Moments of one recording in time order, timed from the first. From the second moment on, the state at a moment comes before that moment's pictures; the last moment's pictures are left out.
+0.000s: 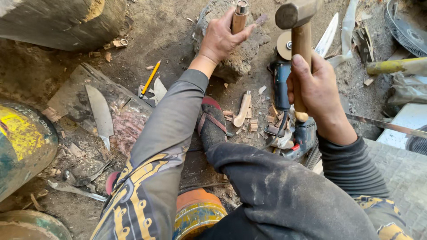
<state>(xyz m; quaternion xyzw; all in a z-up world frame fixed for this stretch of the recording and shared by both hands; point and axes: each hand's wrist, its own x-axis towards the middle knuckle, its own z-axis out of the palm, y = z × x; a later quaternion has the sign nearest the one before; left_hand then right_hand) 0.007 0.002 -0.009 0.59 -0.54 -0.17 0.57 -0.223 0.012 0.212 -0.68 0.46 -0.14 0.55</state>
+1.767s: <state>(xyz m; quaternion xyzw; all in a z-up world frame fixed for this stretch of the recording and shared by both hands) 0.004 -0.003 -0.021 0.66 -0.57 -0.08 0.49 -0.209 -0.017 0.288 -0.83 0.38 -0.16 0.37</state>
